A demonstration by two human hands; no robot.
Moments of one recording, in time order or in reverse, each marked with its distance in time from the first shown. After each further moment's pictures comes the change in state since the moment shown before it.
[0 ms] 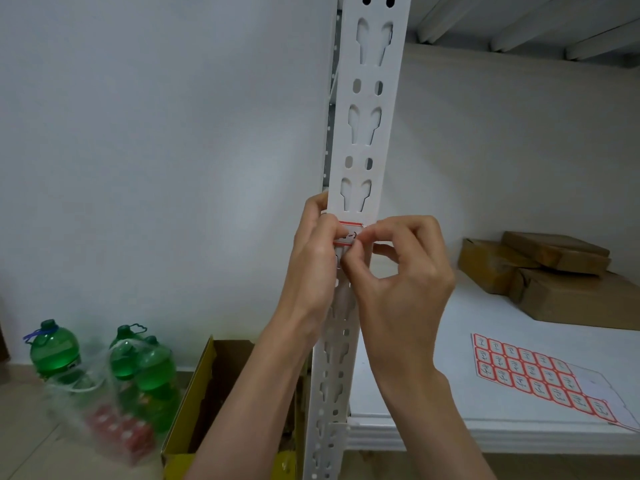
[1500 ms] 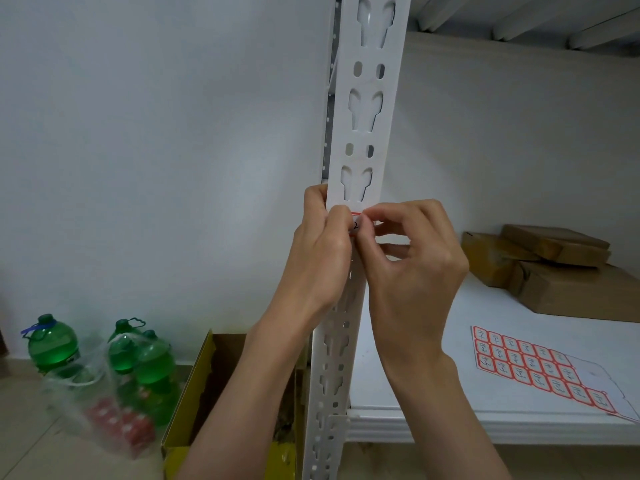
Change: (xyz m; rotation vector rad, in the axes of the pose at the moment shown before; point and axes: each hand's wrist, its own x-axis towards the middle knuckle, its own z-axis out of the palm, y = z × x) left_hand -0.003 0.009 0.001 0.305 -0.028 0.029; right_hand 0.004 0.004 -0.002 -0.021 0.036 -0.061
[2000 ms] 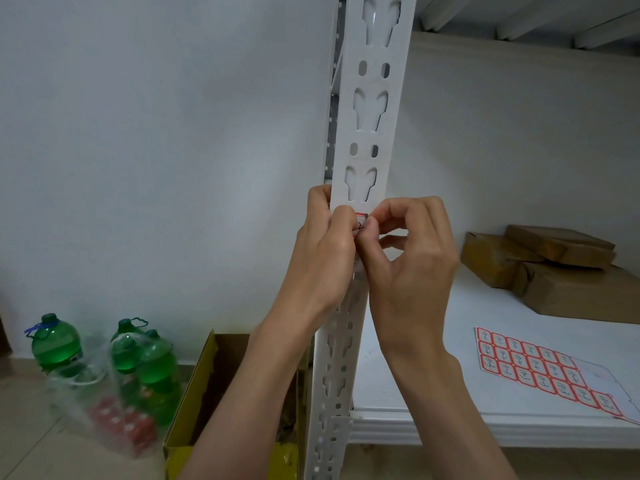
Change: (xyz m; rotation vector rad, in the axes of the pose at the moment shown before) left_hand 0.003 -0.004 -0.001 -0.028 -0.008 0.034; right_hand 0.000 0.008 0.010 0.005 -0.049 0.026
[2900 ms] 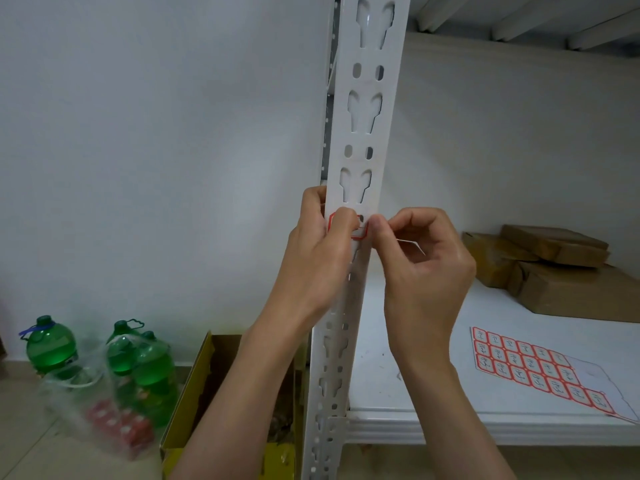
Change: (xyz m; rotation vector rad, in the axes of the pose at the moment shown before) left_hand -0.003 0.003 -0.002 0.073 0.015 -0.011; right_hand 0.001 -0.002 -0.014 0.331 0.040 0.271
